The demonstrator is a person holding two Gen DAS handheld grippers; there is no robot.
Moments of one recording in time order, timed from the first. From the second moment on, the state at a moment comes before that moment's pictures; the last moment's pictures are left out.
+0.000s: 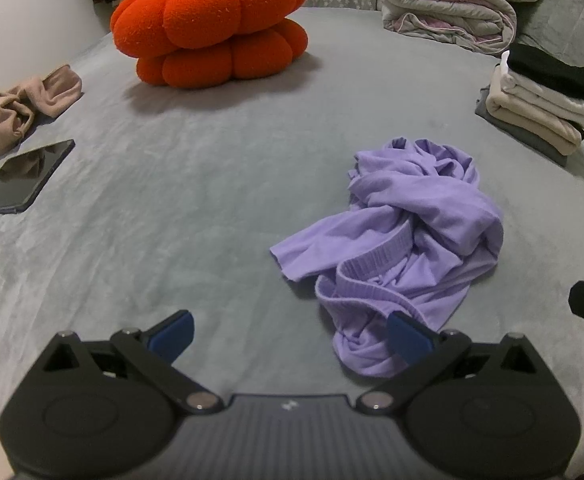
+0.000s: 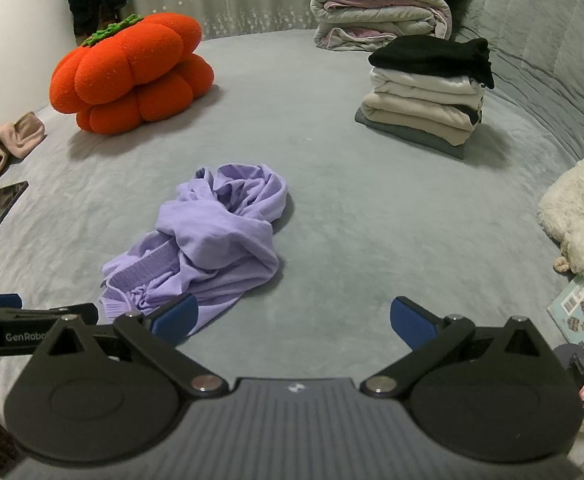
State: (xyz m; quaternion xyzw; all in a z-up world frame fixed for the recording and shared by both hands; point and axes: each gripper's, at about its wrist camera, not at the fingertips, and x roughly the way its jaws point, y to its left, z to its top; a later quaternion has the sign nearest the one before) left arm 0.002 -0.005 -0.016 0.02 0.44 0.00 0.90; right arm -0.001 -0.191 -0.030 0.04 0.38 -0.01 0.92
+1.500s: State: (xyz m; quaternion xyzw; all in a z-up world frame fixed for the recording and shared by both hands) left arm 0.001 -0.009 -0.015 0.04 0.44 0.00 0.90; right arm -0.002 -0.197 -0.029 0.04 0.38 -0.01 0.92
